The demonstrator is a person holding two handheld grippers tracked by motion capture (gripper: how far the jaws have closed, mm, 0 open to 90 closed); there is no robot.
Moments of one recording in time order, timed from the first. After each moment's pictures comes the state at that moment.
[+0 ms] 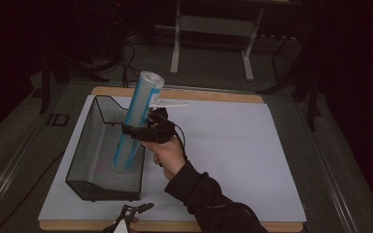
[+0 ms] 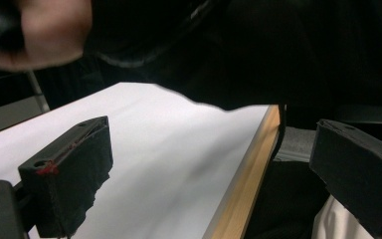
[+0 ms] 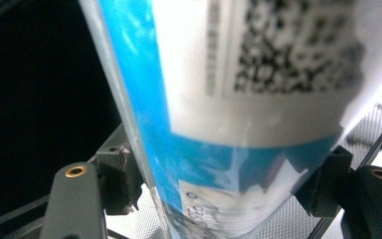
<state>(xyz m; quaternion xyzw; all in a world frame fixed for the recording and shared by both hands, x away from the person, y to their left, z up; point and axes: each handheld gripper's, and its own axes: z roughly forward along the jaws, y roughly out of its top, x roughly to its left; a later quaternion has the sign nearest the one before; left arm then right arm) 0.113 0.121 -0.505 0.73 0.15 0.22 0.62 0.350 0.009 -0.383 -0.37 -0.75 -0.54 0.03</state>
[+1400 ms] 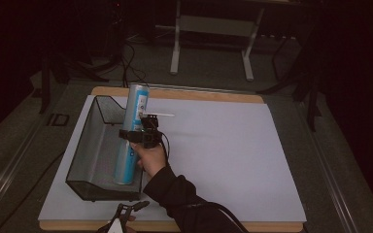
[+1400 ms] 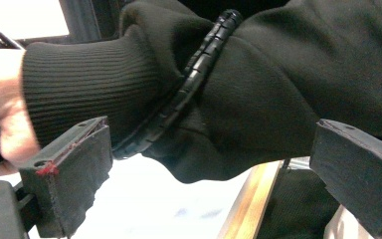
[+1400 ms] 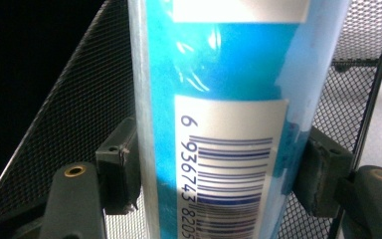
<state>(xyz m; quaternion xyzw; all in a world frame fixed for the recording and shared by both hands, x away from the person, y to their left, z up) 0.113 0.128 -0.505 0.72 0.17 0.23 0.63 0.376 0.046 -0.452 -0.52 -0.70 -0.48 0.07</state>
